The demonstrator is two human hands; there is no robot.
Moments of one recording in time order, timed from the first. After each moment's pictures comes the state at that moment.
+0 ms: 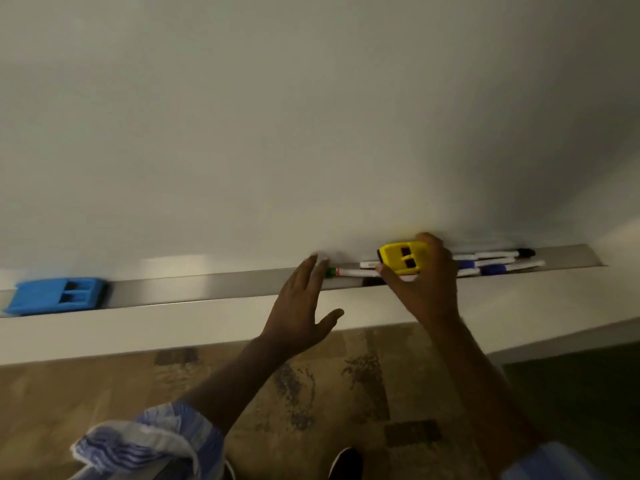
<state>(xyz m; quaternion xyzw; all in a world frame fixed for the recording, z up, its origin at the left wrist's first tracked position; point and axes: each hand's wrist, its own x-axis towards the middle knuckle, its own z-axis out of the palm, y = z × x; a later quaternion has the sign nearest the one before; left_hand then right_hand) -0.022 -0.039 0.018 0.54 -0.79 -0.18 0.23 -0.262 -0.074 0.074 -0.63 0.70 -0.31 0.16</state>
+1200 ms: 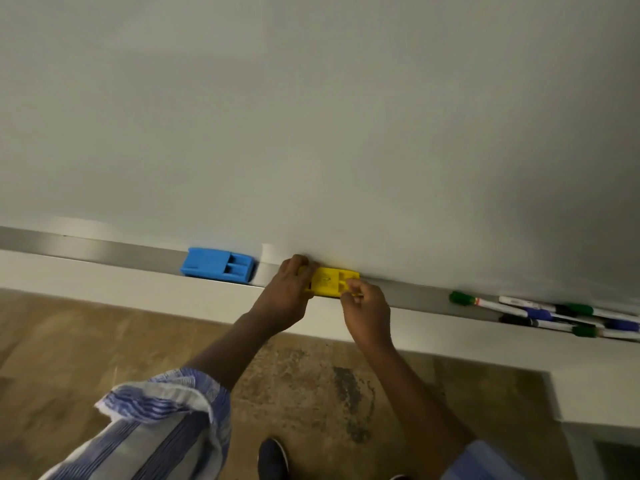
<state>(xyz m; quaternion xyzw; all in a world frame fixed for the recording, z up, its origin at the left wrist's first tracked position) 0.246 -0.023 0.026 0.63 -0.74 -0.15 0.18 0.069 -0.037 0.028 -0.59 0.65 -0.27 0.39</state>
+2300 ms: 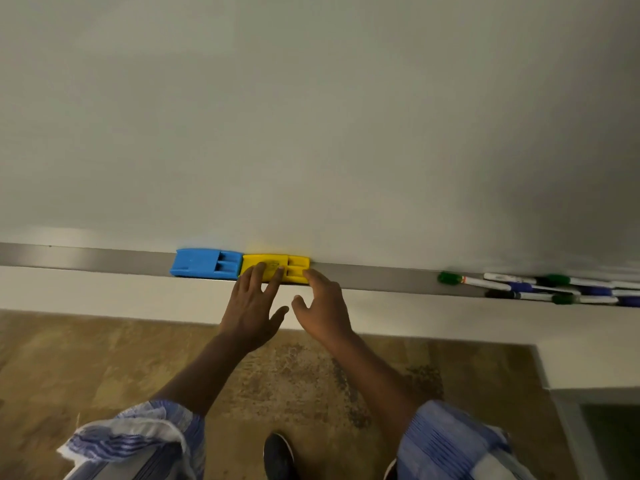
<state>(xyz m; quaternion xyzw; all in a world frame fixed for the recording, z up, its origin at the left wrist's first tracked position) 0.284 0.026 0.002 0.70 -0.71 -0.08 0.04 0.121 -0.009 0.023 -0.71 0.58 -0.20 0.34</state>
